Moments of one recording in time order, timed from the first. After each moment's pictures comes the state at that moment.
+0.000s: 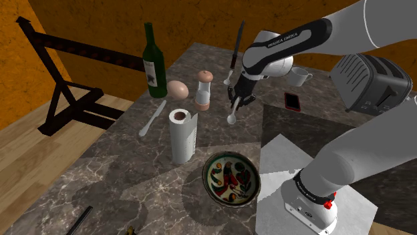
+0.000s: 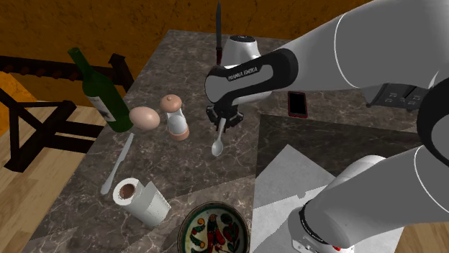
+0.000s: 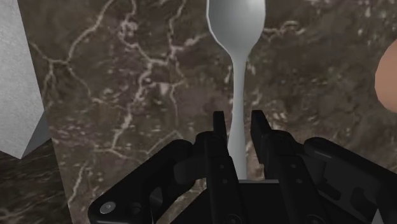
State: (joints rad) arm -0.16 -0.22 0.07 -2.56 0.31 2.34 0.64
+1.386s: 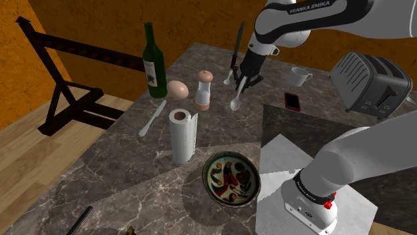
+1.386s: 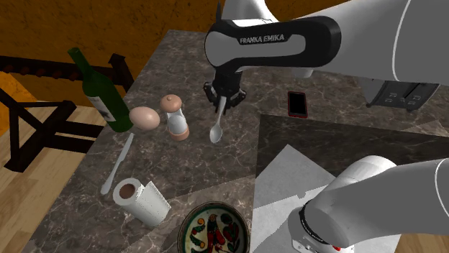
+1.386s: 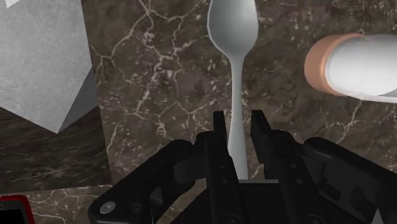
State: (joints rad) arm -0.18 -0.37 0.06 -2.41 0.26 2.04 0.72
